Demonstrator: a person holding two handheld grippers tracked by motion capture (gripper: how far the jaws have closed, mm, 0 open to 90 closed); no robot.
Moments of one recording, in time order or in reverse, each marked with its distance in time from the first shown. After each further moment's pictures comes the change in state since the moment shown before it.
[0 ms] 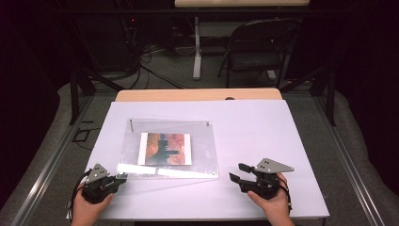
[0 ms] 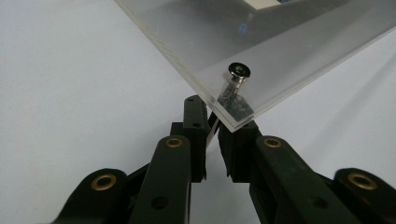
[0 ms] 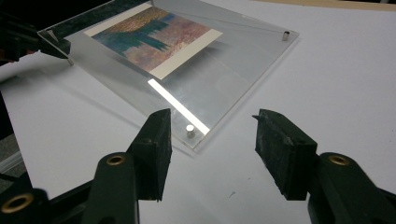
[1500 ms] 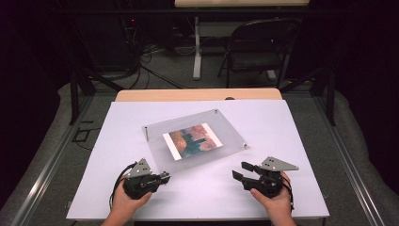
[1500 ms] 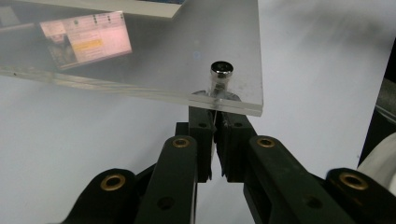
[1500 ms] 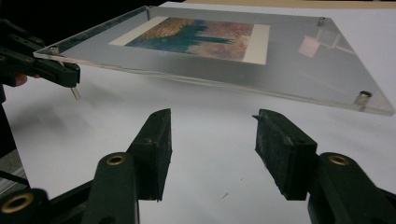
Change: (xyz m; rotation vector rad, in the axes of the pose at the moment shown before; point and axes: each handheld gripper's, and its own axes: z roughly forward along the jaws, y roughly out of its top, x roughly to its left) left arm -0.096 0.066 0.045 -0.015 -0.331 0.143; right arm -0.008 0.000 -0.005 -0.023 -0.006 0.055
